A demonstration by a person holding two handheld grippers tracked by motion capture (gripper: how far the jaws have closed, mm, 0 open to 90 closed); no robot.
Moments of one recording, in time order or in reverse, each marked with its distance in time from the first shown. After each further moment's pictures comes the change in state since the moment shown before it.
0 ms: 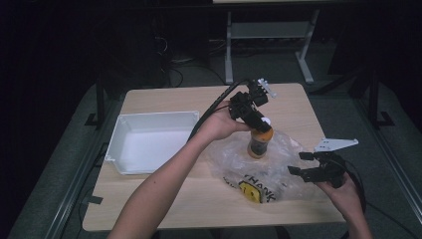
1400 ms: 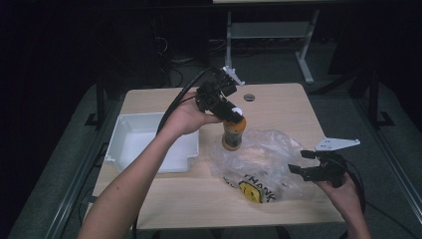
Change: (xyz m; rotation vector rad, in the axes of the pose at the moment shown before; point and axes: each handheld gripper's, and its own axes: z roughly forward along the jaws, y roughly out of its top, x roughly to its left) left arm 0.012 -0.034 -0.072 0.001 0.093 -0.040; right arm 0.001 0.002 -0.002 -0.022 -0.033 0.003
